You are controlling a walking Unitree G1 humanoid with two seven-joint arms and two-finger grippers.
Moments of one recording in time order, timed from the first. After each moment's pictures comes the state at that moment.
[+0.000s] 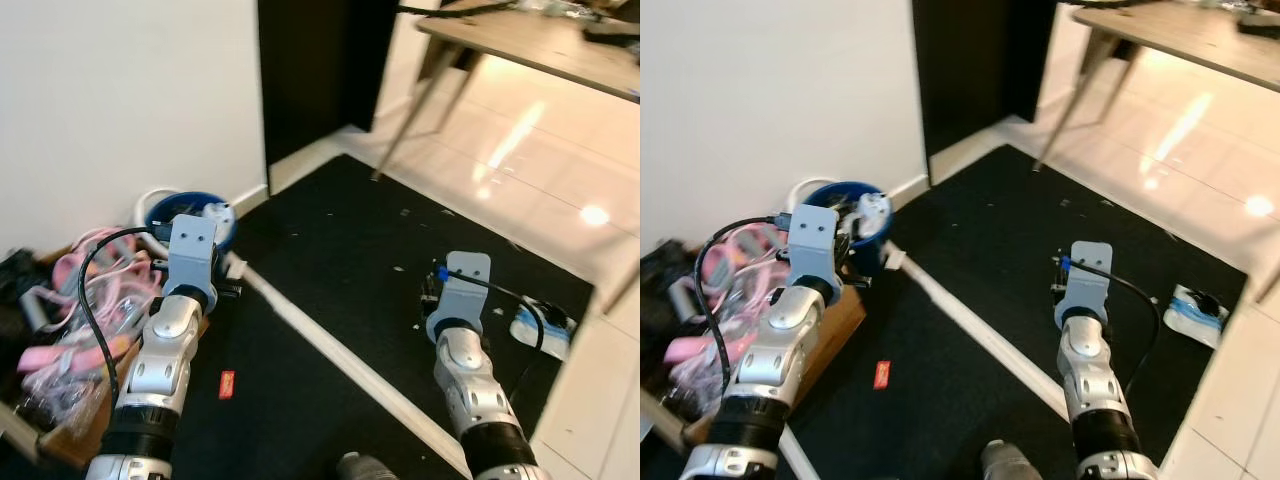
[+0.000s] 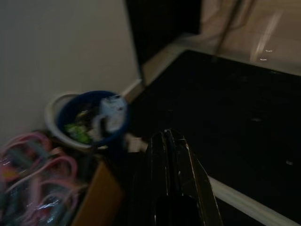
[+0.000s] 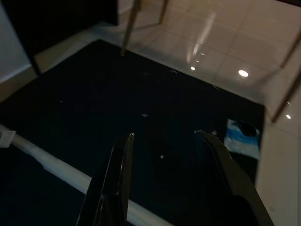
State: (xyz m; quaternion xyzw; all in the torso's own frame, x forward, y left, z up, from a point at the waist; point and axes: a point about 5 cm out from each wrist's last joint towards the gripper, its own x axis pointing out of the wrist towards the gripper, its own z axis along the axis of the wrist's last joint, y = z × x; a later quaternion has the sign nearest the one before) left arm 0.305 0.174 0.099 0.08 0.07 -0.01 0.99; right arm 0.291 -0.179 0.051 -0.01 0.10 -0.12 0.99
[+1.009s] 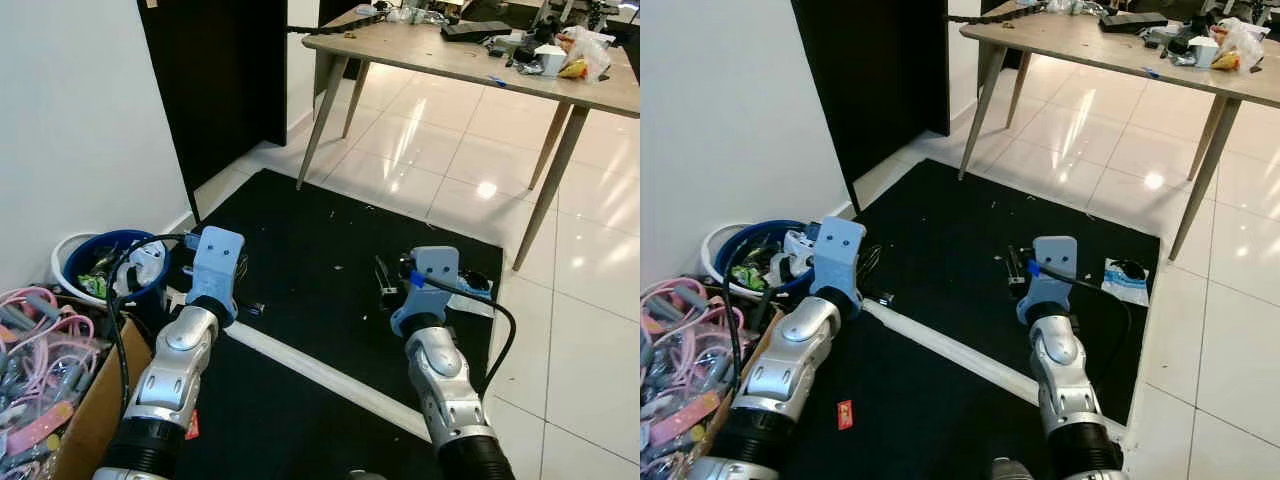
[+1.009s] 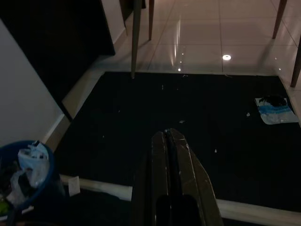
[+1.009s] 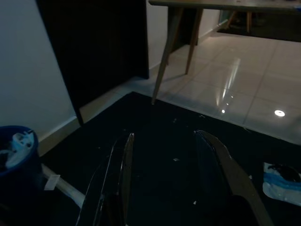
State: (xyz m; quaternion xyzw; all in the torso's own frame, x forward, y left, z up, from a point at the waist) left arm 0.301 0.144 0.100 0.06 0.06 -0.11 0.99; right arm 0.293 -0.138 0.084 0.02 -0.01 0.04 1.00
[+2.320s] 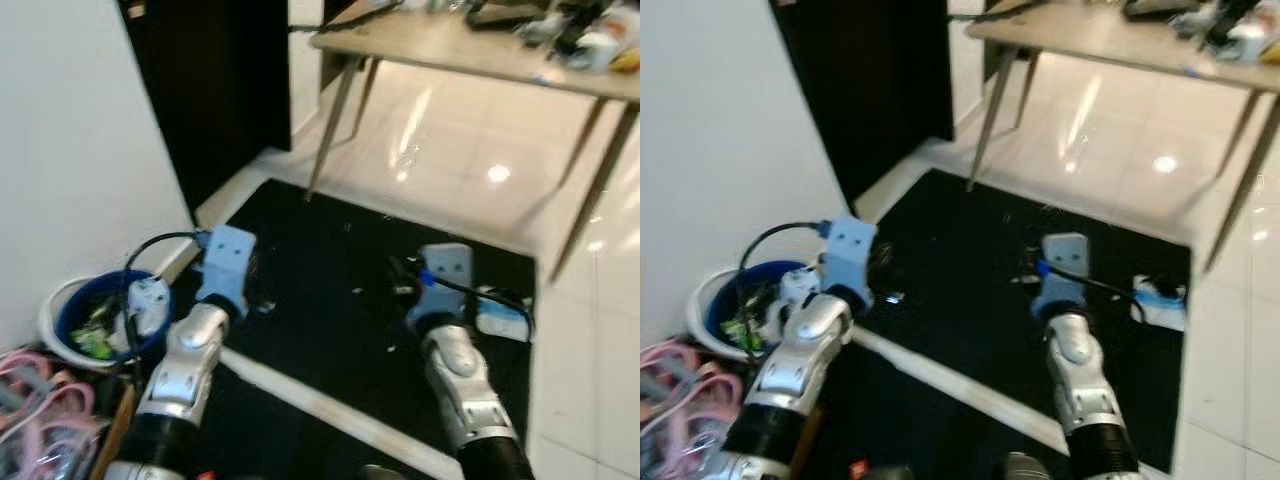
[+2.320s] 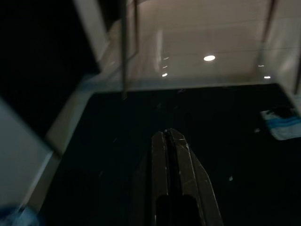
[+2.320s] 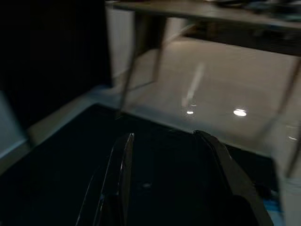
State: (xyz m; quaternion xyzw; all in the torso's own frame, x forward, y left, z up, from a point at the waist) left arm 0.301 0.134 0.101 0.08 0.05 -0.13 0.99; right arm 0.290 -0.152 0.085 -0.01 -0.01 0.01 1.00
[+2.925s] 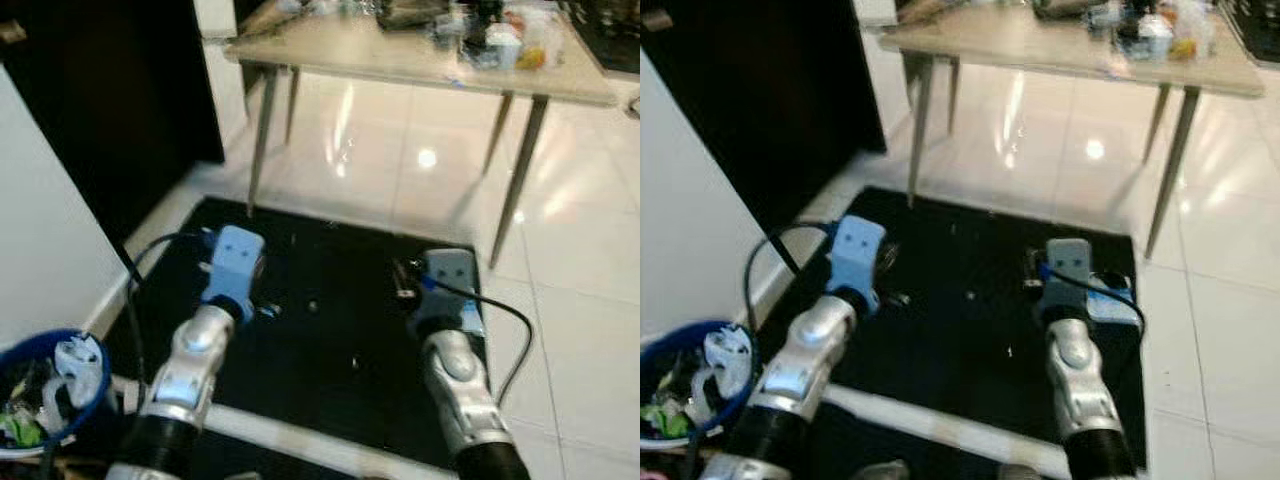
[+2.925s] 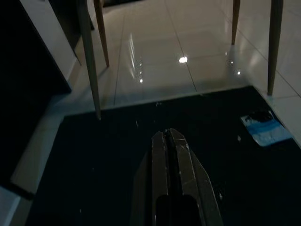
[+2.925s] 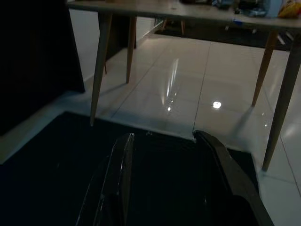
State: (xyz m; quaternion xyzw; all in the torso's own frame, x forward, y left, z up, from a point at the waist) left arm 0.299 0.125 0.099 0.08 0.05 -0.14 0.99; right arm 0.288 -0.150 0.083 -0.01 -0.01 0.01 1.00
